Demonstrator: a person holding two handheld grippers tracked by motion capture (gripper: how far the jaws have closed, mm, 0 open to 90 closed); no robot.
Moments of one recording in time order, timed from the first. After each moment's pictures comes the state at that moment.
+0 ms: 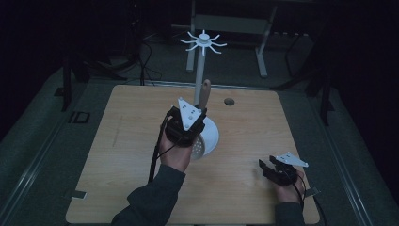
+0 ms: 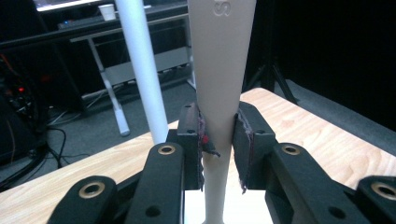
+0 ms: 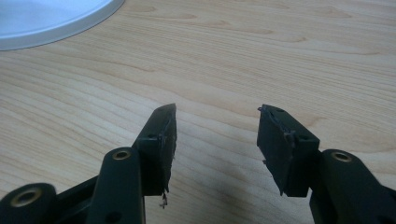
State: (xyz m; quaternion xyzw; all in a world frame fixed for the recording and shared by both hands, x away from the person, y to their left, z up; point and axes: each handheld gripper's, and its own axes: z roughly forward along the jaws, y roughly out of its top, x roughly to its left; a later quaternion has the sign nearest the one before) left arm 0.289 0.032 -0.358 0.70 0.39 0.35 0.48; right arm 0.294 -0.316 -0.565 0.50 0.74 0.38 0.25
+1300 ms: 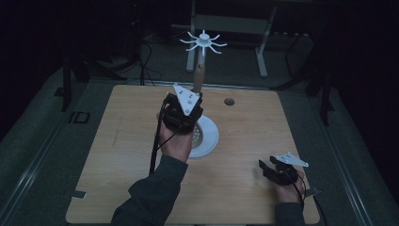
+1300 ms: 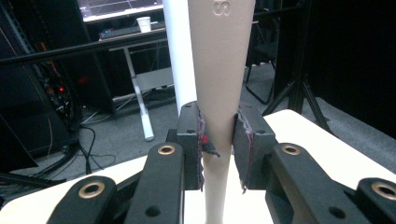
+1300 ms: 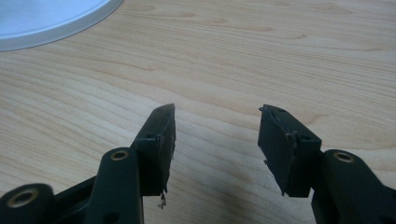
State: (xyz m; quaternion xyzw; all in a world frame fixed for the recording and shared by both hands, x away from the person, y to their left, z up) left arm 0.299 0.032 -0.328 0.67 0.43 0.39 0.47; right arm 0.295 -0.317 -0.566 0.50 0.74 0.38 0.25
